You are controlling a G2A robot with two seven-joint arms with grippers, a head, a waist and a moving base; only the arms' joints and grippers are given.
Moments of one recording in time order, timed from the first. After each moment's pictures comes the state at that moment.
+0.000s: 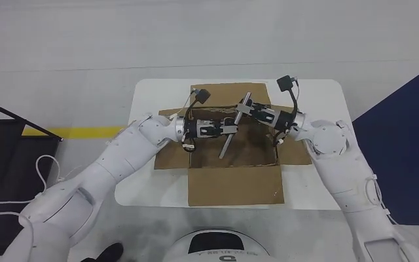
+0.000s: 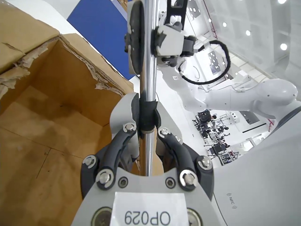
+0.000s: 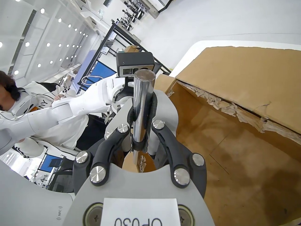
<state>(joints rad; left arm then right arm) 0.70 -1.20 -0.49 -1.04 -0.37 -0.89 -0.71 -1.18 -1.06 1.26 -1.56 0.04 -0.42 0.82</state>
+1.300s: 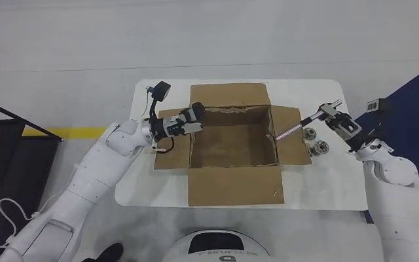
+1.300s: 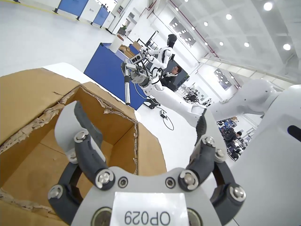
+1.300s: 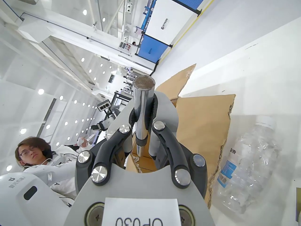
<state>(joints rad) 1.00 -1.06 -0.91 -1.32 -0.19 -0.96 -0.61 -1.48 -0.99 1.77 -1.37 0.41 -0.52 0.88</state>
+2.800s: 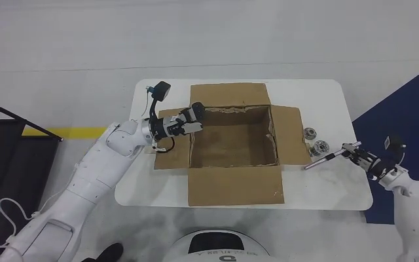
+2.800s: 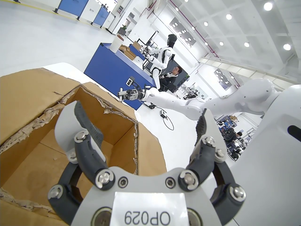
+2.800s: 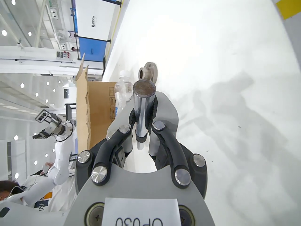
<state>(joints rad) 1.00 -1.06 -0.91 -1.32 -0.19 -0.96 -0.61 -1.33 -0.89 1.86 -0.70 0.12 -0.61 1.06</state>
